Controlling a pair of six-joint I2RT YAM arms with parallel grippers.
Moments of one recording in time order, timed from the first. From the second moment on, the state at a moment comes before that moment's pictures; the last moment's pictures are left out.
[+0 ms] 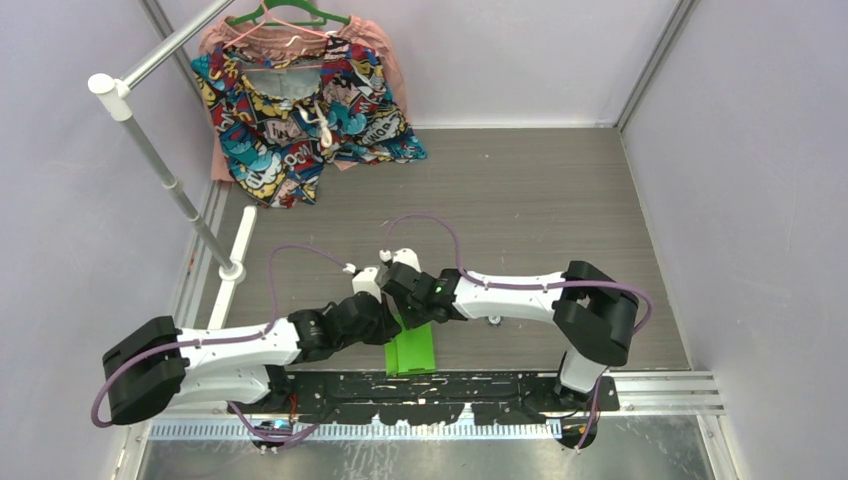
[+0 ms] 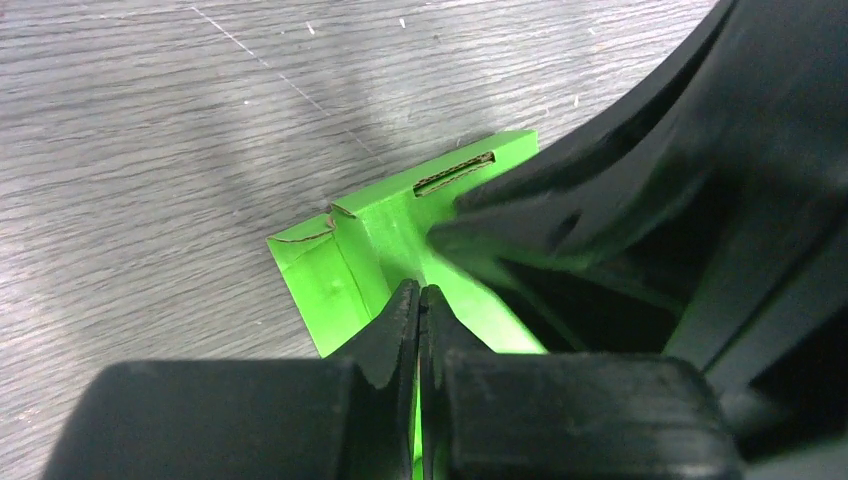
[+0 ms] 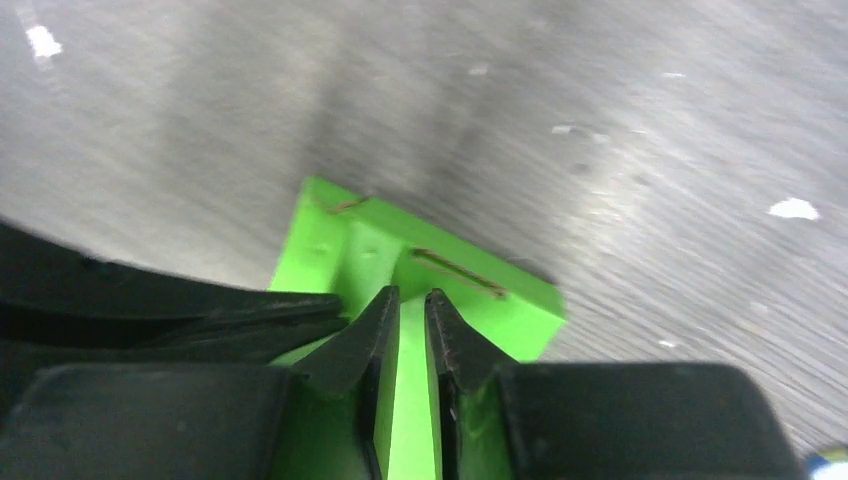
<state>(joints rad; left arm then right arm) -1.10 1.09 0.38 -0.04 -0.23 -0.93 1.14 1.69 1.03 -0.38 0.13 0.61</state>
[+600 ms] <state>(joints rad) -1.10 1.20 0.45 -0.02 -0.23 -0.94 1.17 1.21 0.87 -0.72 0.57 0.88</state>
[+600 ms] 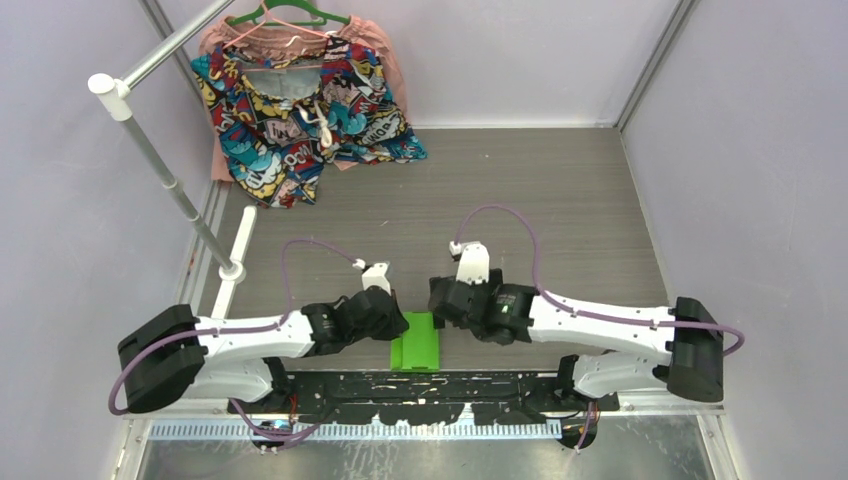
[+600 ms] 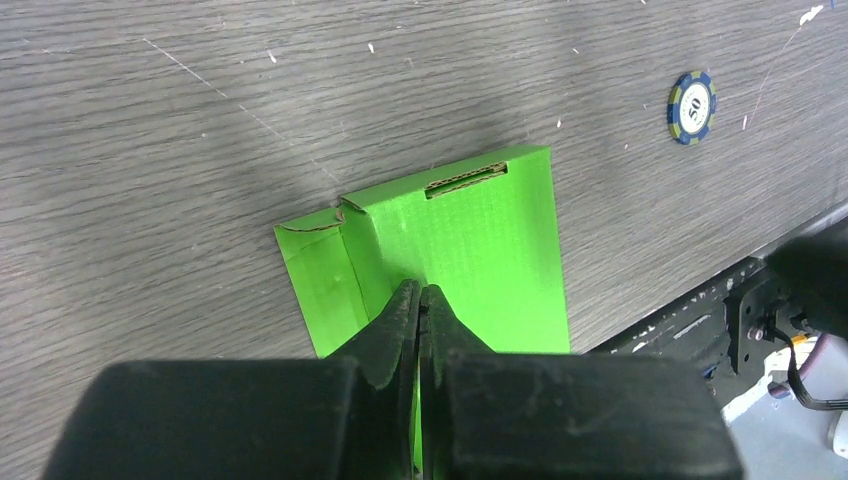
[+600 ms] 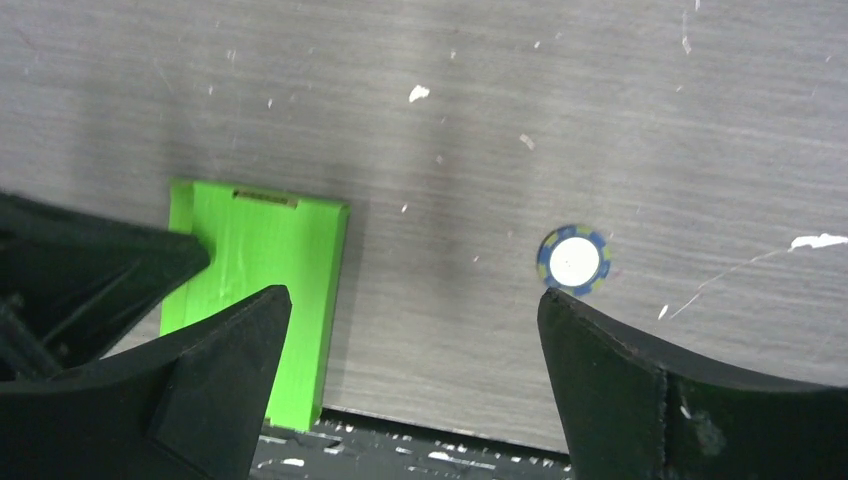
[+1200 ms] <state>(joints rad) -1.10 1.25 0.48 0.00 -0.22 -0.96 1.63 1.50 1.07 -1.05 0.91 1.69</state>
